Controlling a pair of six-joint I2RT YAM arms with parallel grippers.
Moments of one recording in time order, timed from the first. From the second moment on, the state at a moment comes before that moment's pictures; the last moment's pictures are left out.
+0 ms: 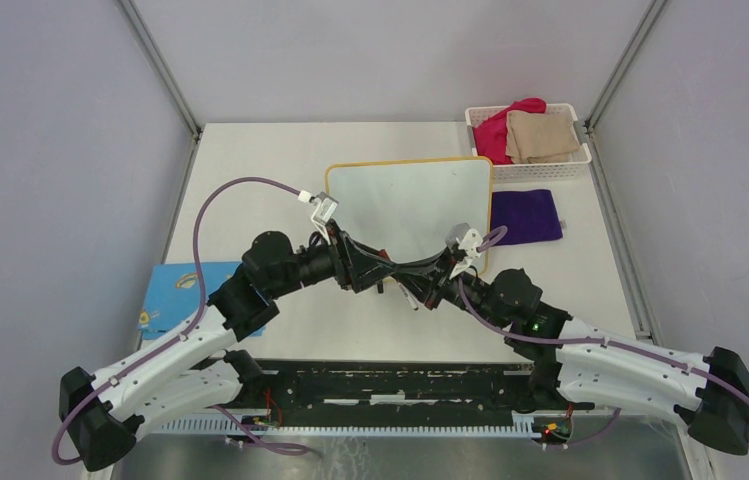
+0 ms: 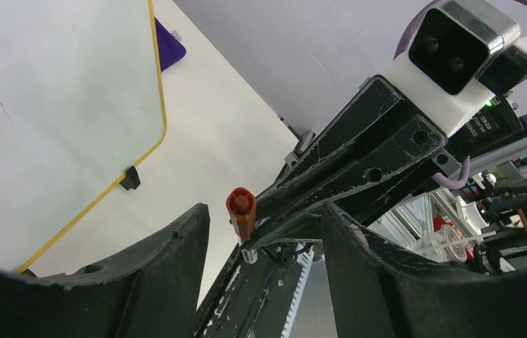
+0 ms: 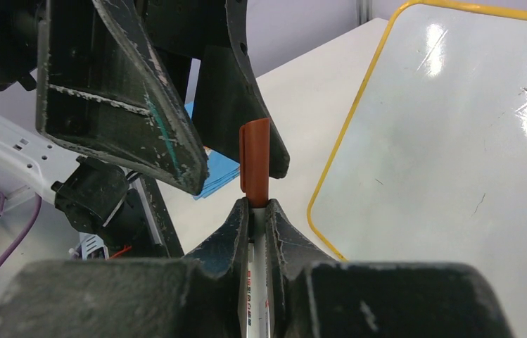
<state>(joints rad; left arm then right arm) -0.81 0.85 0.68 0.14 0.34 -0.67 1.06 0.83 0.49 0.44 0.03 0.23</state>
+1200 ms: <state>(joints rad) -0.82 0.81 0.69 0.20 0.39 -0.67 1.07 0.77 0.51 0.38 -0.14 0.28</state>
